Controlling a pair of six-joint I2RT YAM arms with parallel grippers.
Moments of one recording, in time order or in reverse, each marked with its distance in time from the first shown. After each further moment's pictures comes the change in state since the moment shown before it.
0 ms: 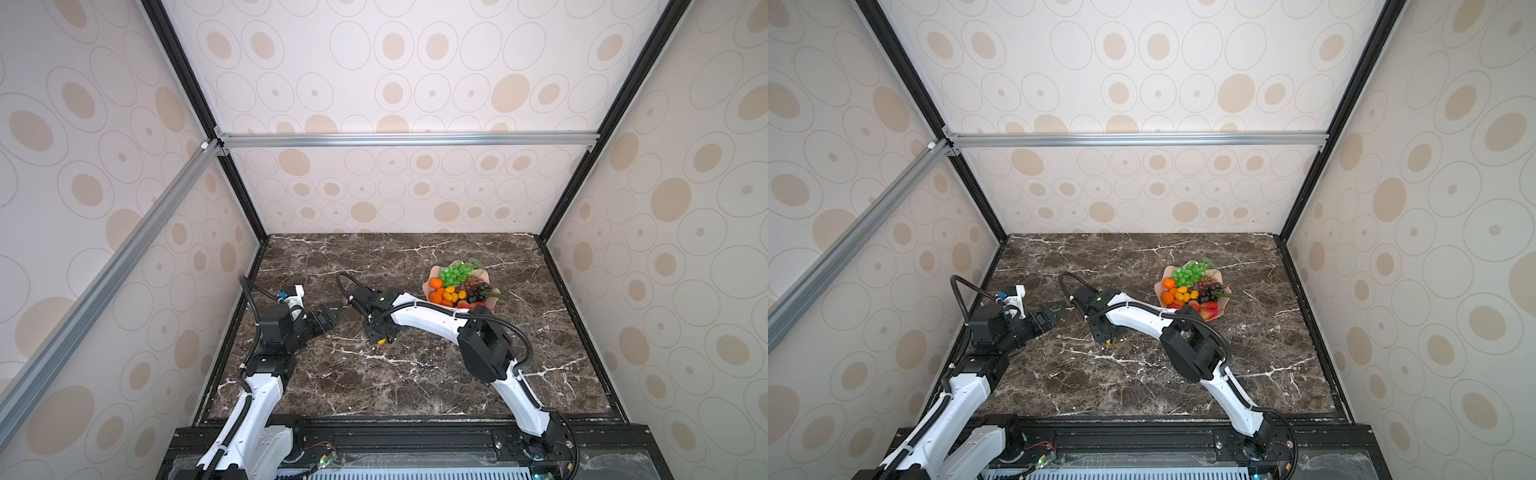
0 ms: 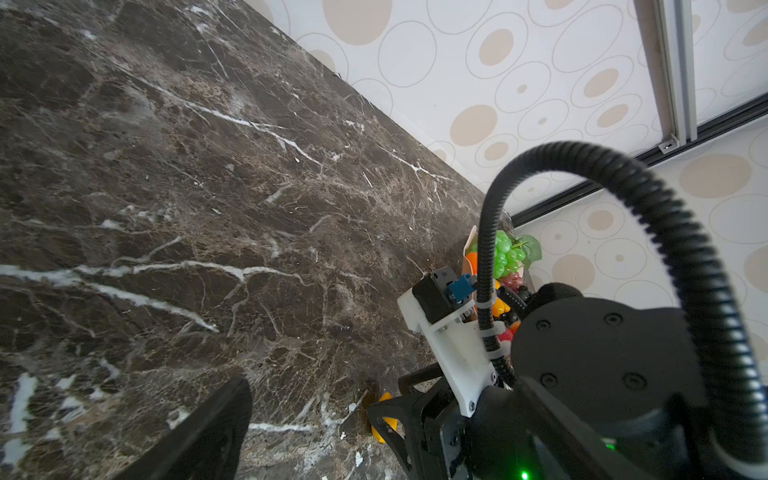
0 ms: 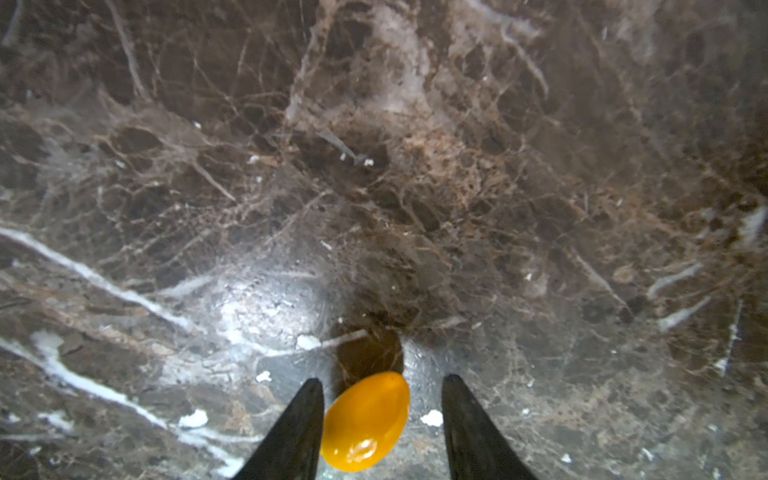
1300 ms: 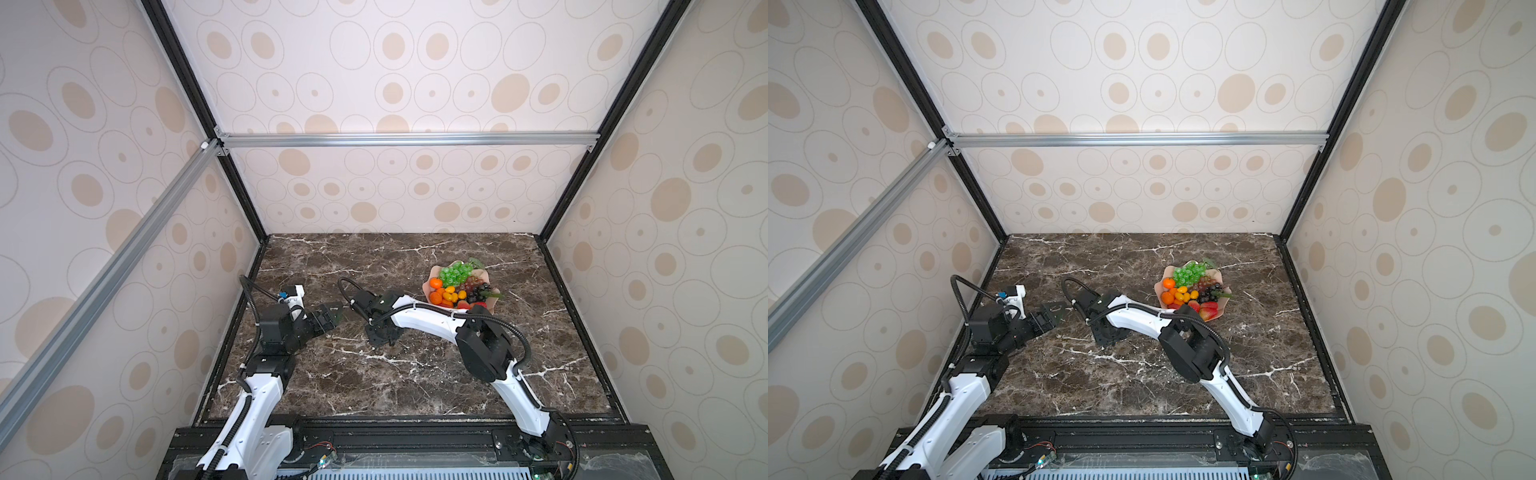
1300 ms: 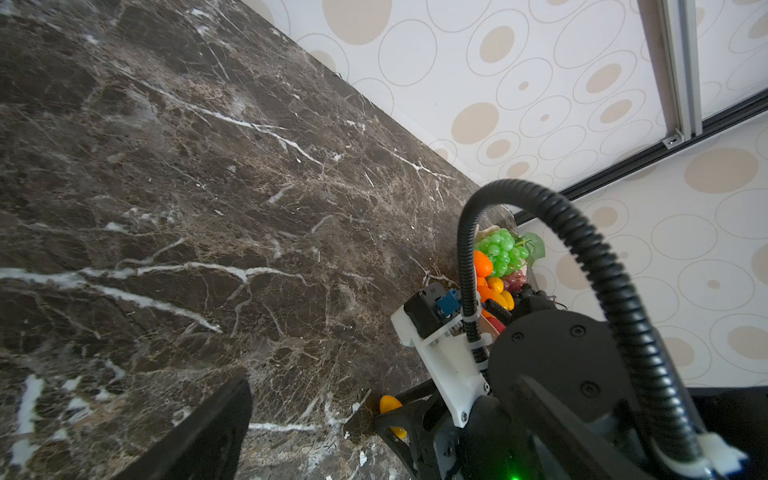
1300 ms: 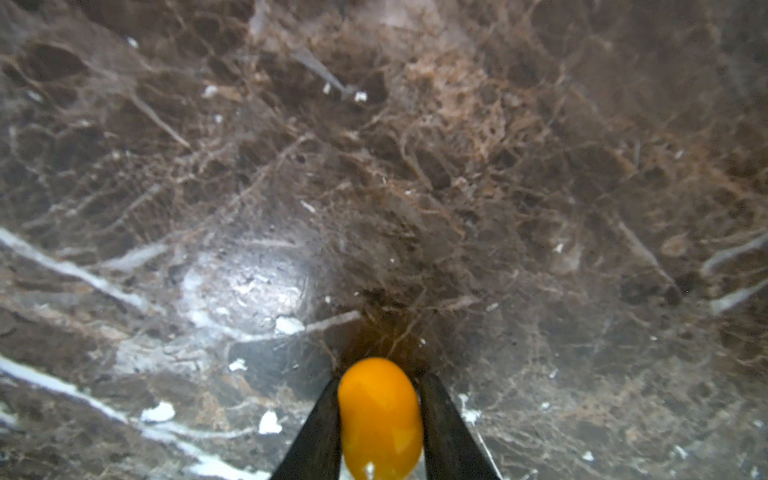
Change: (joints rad) left arm 0.000 0.000 0.000 -0.004 -0.003 0.015; right arm 0.000 -0.001 -0.050 0.005 -0.034 0.006
